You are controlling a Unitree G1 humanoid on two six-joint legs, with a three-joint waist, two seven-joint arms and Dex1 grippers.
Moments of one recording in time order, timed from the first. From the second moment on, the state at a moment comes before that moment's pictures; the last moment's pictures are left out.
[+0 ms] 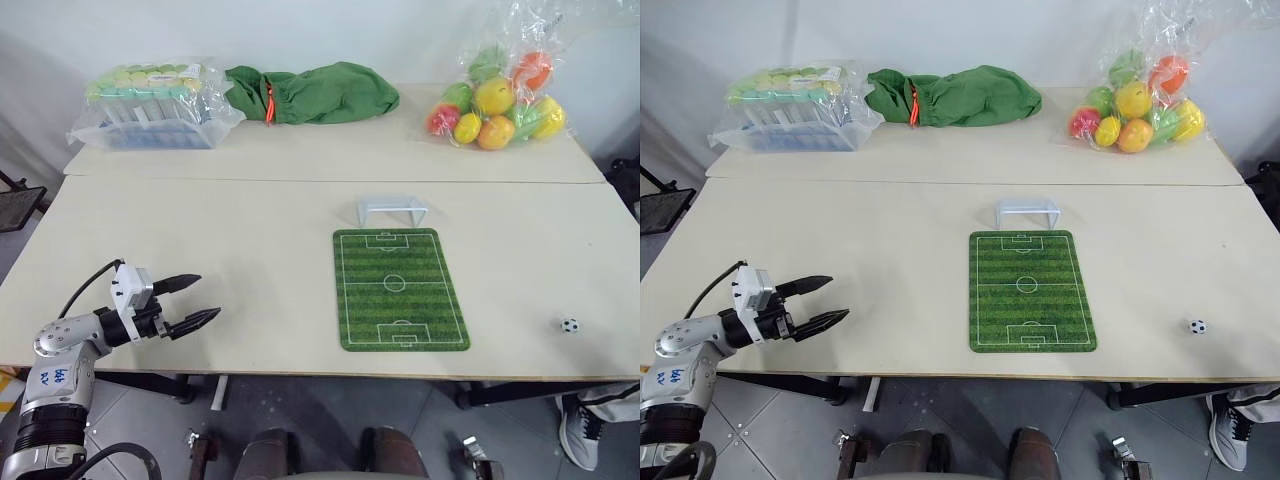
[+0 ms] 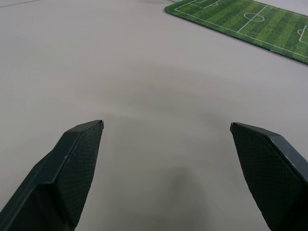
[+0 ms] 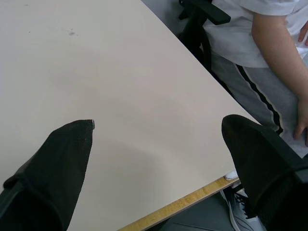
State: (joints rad) left arm -0.19 0.68 0.26 0.36 -0.43 0.00 -1.16; right arm 0.21 -0.73 -0.91 0.39 0.58 0.24 0.56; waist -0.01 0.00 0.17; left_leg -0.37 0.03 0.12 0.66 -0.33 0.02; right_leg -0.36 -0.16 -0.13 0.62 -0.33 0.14
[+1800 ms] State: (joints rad) left arm -0.30 0.52 0.08 0.21 -0.49 0.01 -1.36; right arm 0.21 -0.72 -0.60 0.08 0.53 0.39 0.76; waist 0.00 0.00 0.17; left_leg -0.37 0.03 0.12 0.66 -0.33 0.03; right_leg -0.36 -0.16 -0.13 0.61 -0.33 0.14
